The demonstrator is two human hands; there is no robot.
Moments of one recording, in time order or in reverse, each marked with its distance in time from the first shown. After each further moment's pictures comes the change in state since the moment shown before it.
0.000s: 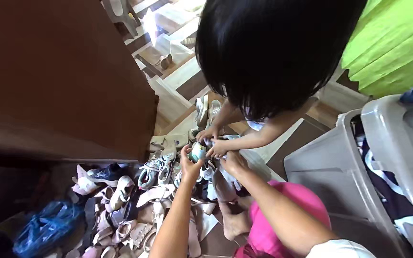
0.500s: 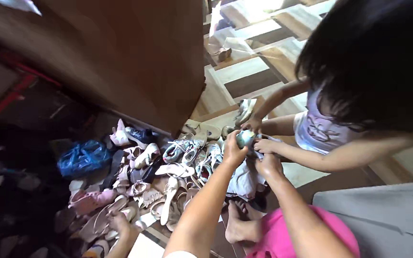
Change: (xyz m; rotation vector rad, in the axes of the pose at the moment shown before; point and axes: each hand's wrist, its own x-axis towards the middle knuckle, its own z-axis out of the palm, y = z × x) left_hand 0.002 0.042 0.009 0.235 0.006 0.091; right_hand -0.001 -0.019 0.013 -0.032 0.211 -0.146
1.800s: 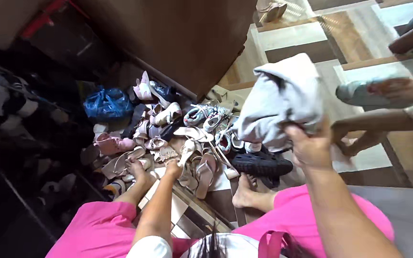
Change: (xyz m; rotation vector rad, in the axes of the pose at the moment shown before) left_hand -0.215 -0.236 -0.179 0.406 -0.131 -0.895; right_hand -0.078 -0.040 0.007 1.049 0.088 -0.756
